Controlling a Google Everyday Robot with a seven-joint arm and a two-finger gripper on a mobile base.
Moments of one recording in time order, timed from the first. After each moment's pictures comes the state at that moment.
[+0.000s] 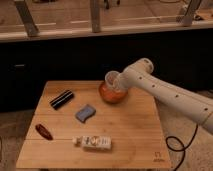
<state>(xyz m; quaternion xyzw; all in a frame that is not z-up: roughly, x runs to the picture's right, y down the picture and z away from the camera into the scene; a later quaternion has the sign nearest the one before) 0.068 0.001 0.816 -0.10 -0.16 -0.15 0.97</state>
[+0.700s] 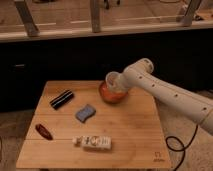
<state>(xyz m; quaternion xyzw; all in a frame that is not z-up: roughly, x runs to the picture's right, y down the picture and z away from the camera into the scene) 0.069 0.009 0.830 -0.12 -0.17 -0.14 0.97</state>
